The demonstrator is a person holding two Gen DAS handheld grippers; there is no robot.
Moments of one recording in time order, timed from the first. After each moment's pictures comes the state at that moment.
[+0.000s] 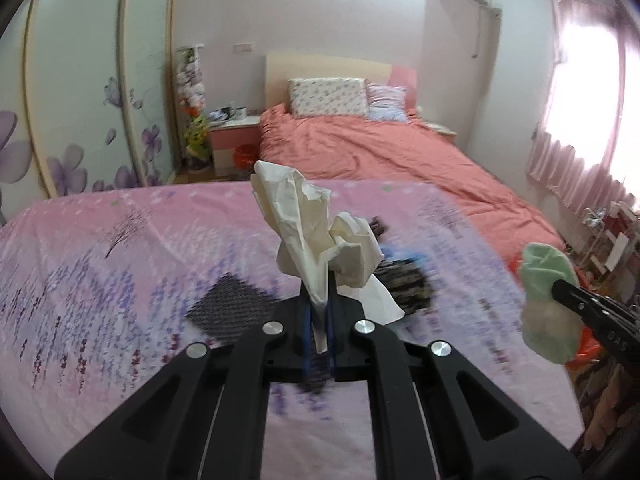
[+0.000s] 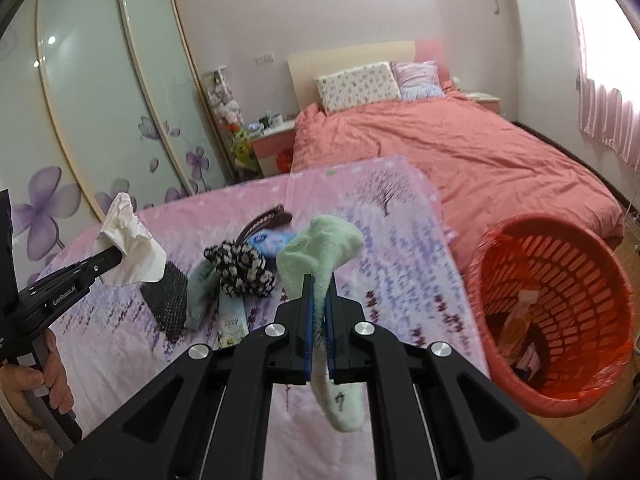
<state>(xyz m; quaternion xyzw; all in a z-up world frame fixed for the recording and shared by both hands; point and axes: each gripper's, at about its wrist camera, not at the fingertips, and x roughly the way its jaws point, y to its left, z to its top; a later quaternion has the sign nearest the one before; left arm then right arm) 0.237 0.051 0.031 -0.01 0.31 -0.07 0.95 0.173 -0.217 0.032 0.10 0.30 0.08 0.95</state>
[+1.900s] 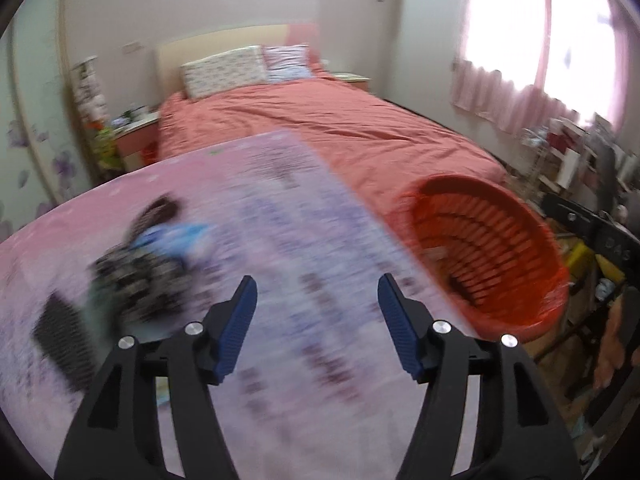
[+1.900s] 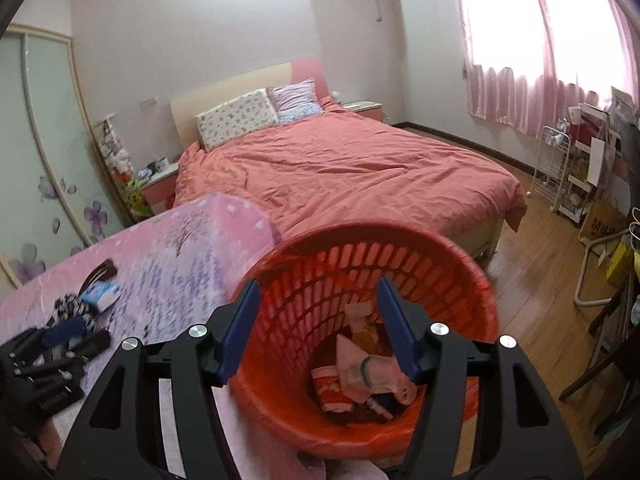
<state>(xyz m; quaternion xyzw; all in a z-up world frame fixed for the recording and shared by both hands) 0.256 -0.130 -0.033 0.07 0.36 -0.19 0.91 0.158 -0.370 0.007 0.13 0.28 -0.10 0.95</state>
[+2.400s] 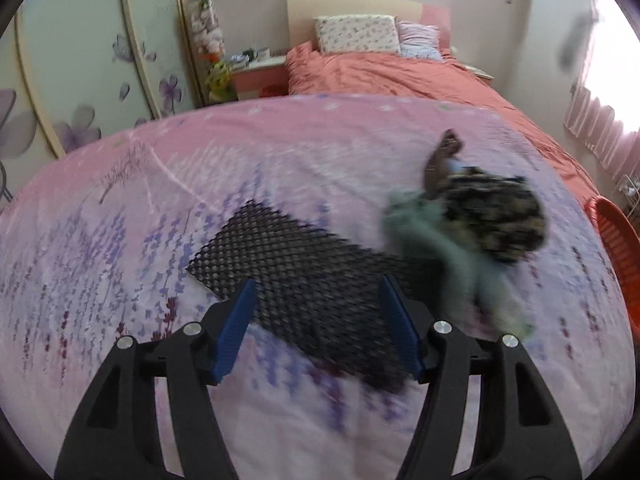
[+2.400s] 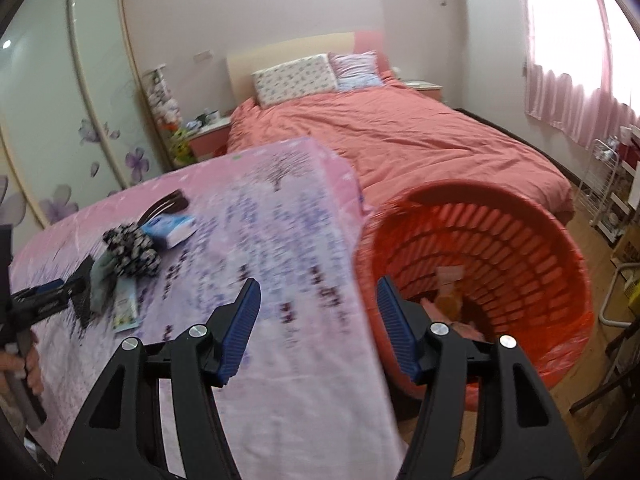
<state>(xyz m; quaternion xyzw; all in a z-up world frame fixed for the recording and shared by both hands) 0.305 0.085 -0.068 0.02 0.42 -0.01 0.91 0.173 -0.264 -0.011 0.08 0.33 -0.02 0.94</state>
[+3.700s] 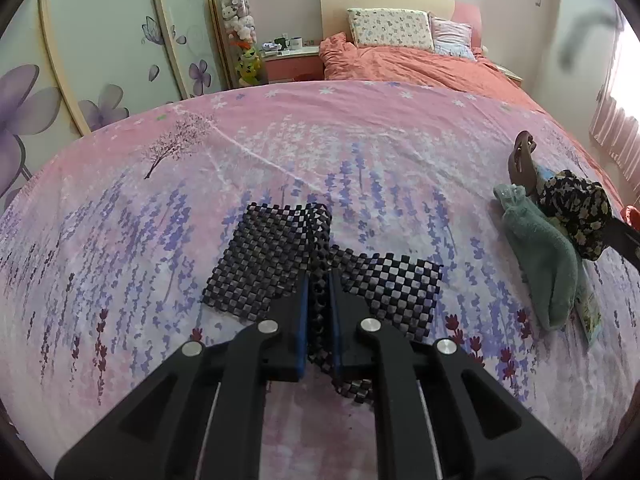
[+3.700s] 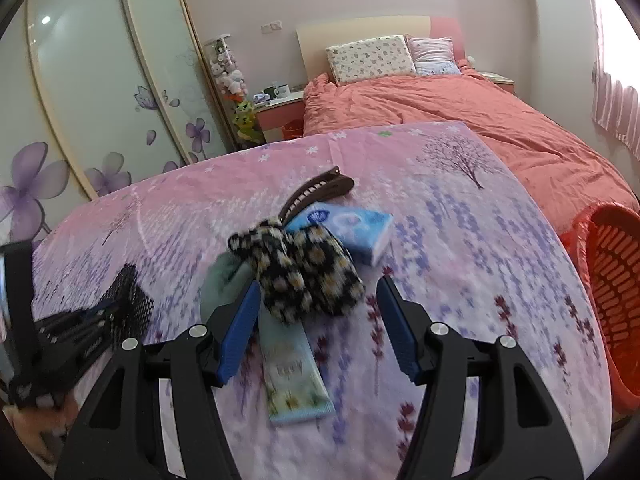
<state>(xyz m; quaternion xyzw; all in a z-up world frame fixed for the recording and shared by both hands) 0.305 0.154 -0.079 0.01 0.43 0.04 0.90 0.260 -0.102 -0.019 0.08 0.35 0.08 0.93</state>
